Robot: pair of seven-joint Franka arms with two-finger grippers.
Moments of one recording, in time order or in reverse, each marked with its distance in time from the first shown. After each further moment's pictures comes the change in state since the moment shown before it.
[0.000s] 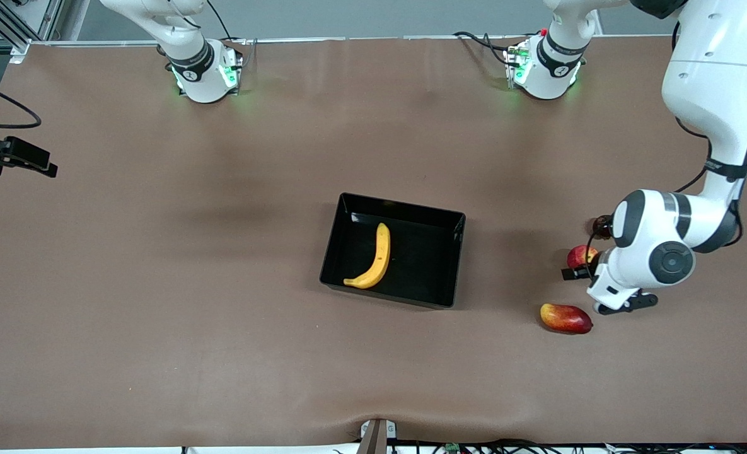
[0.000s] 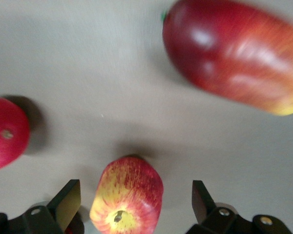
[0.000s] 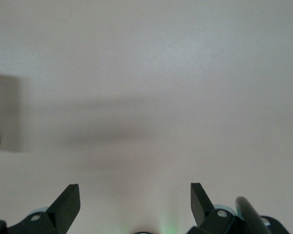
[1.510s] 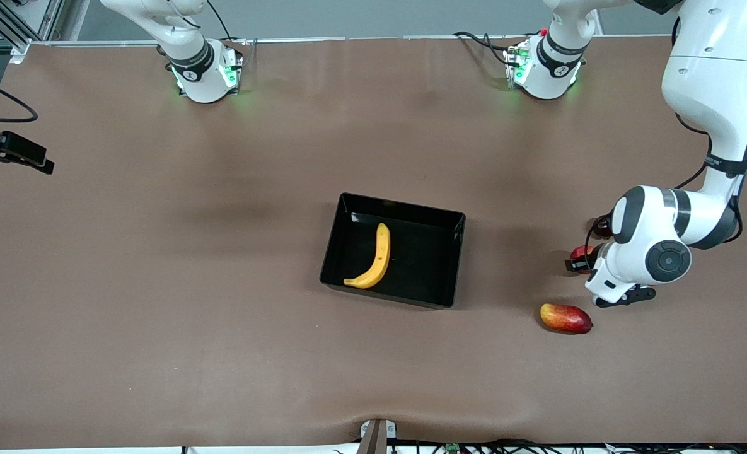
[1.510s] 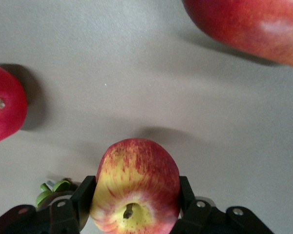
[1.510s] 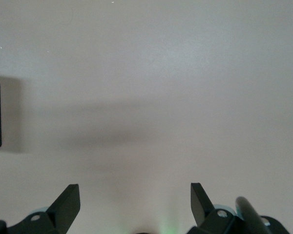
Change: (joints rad) left arm -0.006 -0.008 0.011 -0.068 0.000 -0.042 0.002; right arm 0.000 -0.014 0.000 0.000 0.000 0.000 0.000
